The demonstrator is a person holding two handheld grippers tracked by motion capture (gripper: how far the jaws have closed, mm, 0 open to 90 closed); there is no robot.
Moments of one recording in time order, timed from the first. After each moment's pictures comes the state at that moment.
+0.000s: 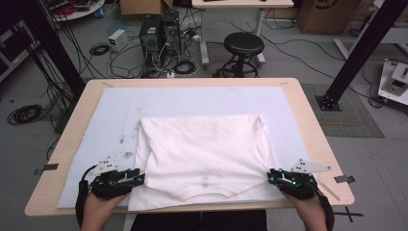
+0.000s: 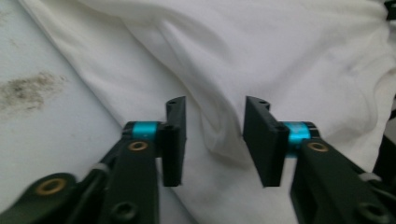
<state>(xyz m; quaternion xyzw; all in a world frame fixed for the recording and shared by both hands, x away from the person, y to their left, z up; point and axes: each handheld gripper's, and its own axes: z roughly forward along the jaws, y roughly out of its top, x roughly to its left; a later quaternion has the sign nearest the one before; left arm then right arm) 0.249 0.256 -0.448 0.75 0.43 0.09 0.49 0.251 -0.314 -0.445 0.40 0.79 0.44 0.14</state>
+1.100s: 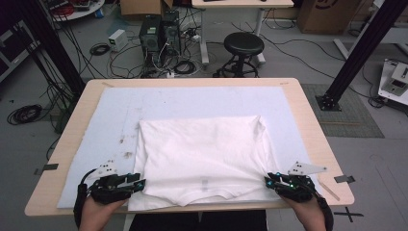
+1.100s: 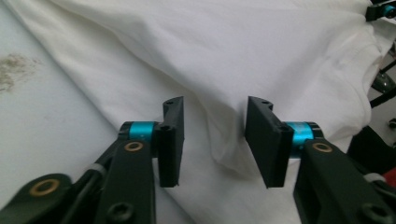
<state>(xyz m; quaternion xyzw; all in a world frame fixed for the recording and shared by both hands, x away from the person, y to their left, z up) 0.240 0.257 -0.450 0.77 0.42 0.08 0.48 0.249 -0.308 -0.451 0.40 0.80 0.43 0.12</state>
